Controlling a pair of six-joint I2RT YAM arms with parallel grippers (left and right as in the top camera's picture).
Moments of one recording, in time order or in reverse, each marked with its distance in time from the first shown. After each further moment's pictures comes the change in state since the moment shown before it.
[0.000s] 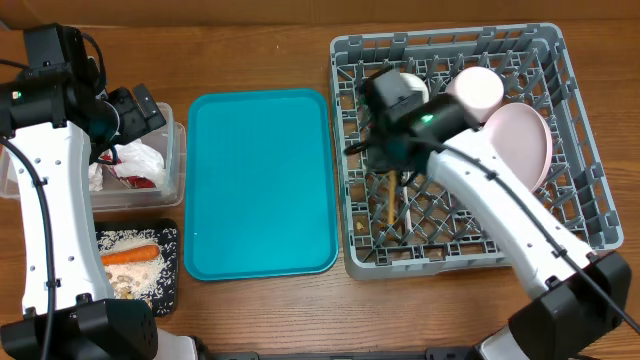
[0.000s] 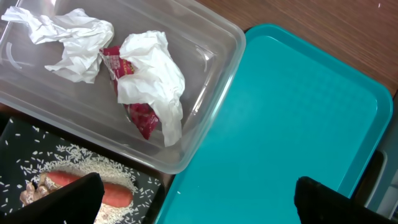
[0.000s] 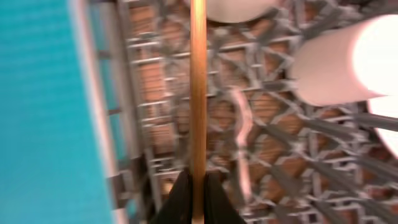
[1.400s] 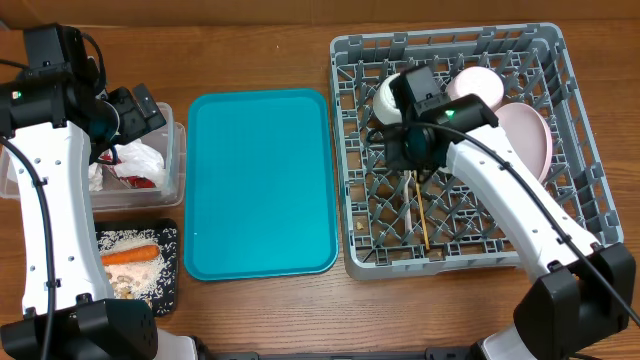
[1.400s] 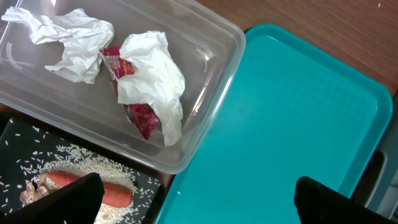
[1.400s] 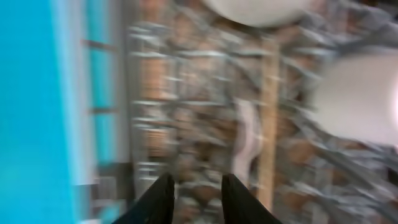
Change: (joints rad) left arm 0.000 0.000 0.000 0.000 0.000 0.000; right arm -0.105 -0.001 -0.098 0.149 -0.214 -0.221
